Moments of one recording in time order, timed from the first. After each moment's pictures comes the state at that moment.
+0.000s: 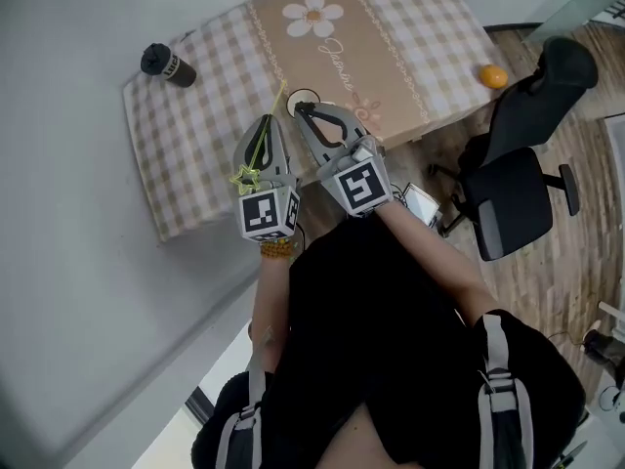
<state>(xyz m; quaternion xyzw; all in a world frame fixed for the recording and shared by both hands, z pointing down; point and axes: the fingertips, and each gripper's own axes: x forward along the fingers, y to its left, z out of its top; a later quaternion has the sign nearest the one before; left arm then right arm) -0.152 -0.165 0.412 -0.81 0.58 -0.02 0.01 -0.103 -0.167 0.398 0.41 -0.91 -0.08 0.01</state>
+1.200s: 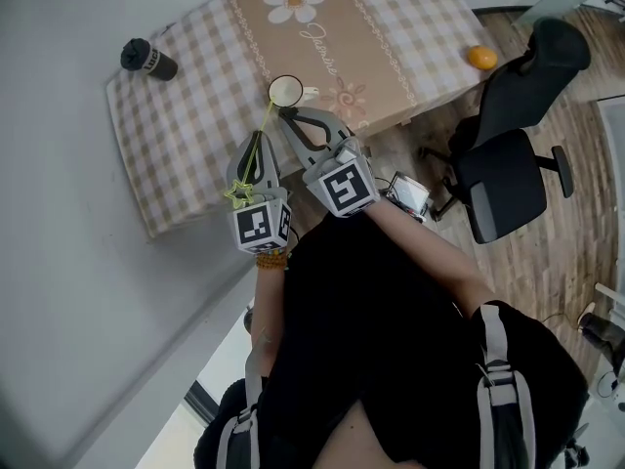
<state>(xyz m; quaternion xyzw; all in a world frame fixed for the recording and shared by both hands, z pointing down) -0.152 -0.124 0.457 -0.81 0.59 -0.05 -0.03 -0.104 -0.144 0.425 0.40 -0.92 -0.06 0.03</state>
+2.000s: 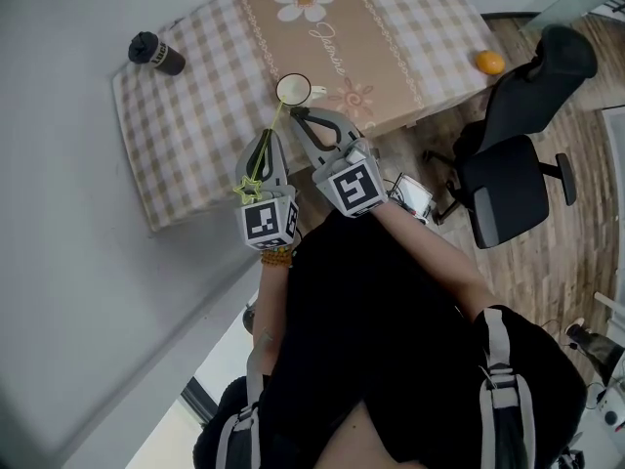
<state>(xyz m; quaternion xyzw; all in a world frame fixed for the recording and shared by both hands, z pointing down) -0.151 -0.124 0.466 -0.81 0.59 -0.05 -0.03 -0.102 -0.141 0.435 0.40 -0.92 -0.05 0.03</state>
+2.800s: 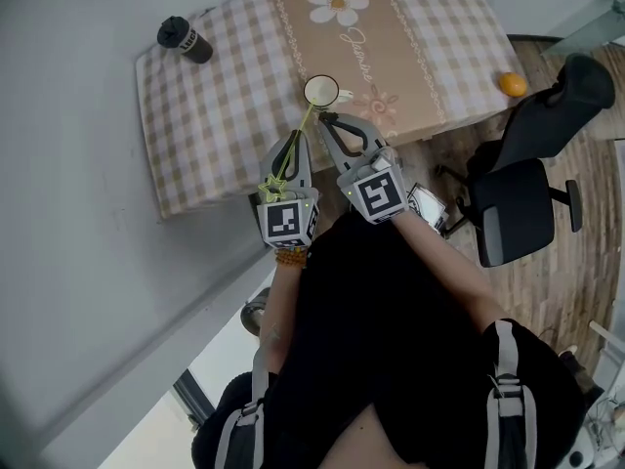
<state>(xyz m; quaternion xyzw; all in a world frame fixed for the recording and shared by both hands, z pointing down) -0.148 -0.119 0.468 -0.81 0.59 -0.05 -0.03 -0.105 -0.137 0.440 0.38 -0.92 -0.05 0.04</state>
